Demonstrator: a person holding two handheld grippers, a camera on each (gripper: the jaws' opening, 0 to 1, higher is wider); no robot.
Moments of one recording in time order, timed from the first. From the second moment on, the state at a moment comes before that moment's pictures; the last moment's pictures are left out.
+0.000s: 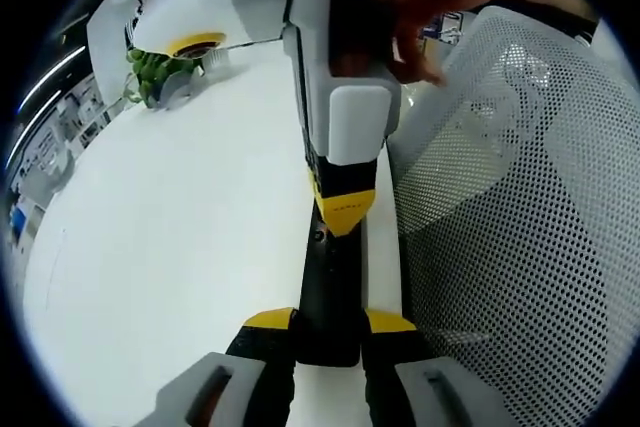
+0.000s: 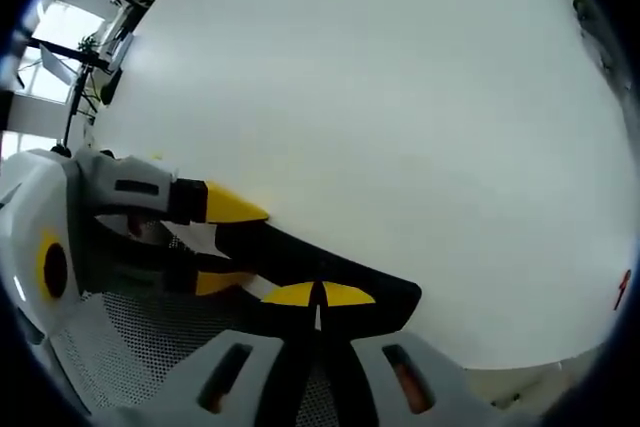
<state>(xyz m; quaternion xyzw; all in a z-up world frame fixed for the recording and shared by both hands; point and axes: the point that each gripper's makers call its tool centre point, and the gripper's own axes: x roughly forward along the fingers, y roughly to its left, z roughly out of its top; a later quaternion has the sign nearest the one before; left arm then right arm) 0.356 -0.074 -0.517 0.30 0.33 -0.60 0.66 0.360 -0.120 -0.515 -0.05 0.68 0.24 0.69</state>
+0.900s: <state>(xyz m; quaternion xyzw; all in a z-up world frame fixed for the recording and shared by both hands) 0.356 -0.075 -0.517 0.30 0.33 -0.61 0.66 0.360 -0.119 -0.510 -0.04 0.59 0.30 0.75</state>
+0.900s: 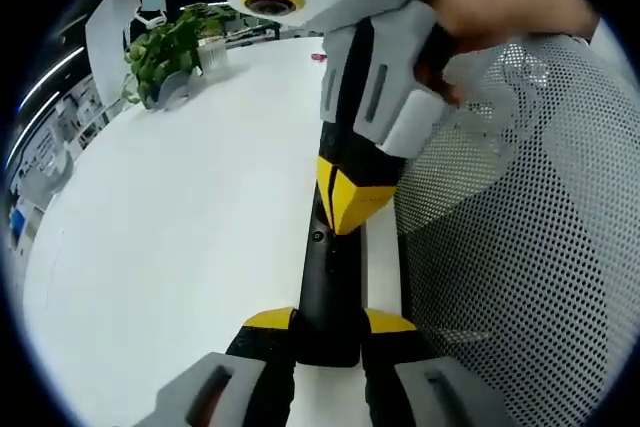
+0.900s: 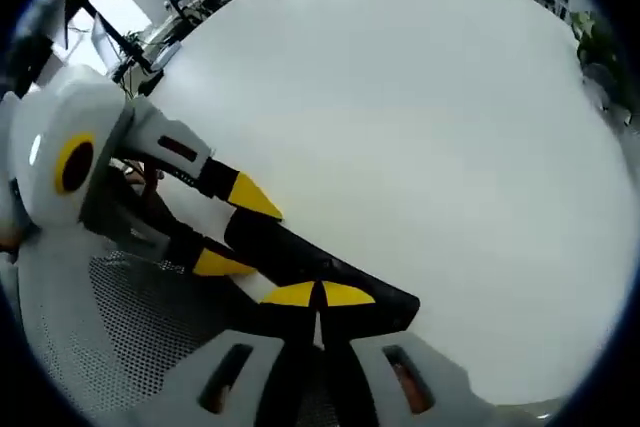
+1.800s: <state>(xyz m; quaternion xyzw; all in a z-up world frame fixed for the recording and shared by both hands) 0.356 -0.075 -0.517 0.30 0.33 -0.61 0.66 0.363 -0.112 -0.509 -0.06 0.57 0.30 0.76</state>
